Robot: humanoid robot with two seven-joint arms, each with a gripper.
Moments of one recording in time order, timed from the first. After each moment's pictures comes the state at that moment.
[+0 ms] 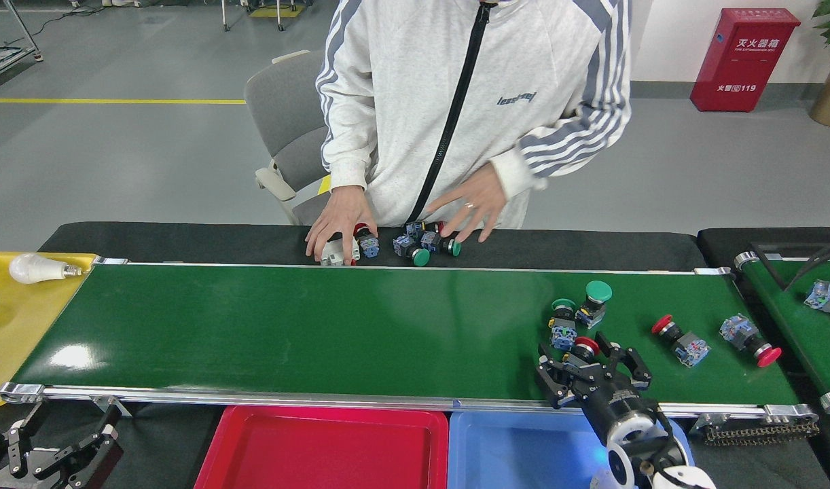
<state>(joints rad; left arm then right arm) 0.15 0.19 0.58 -1.55 -1.37 -0.62 -0.10 -0.26 -0.05 0.15 -1.24 1.32 -0.08 0.15</state>
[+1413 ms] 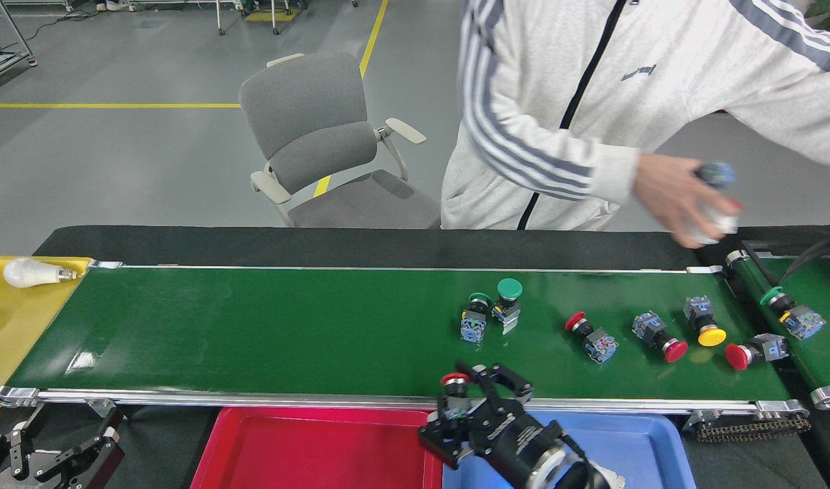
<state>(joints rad) 0.15 0.19 0.58 -1.55 -1.37 -0.63 -0.10 -0.09 0.00 0.53 -1.63 1.32 -0.28 0.19</state>
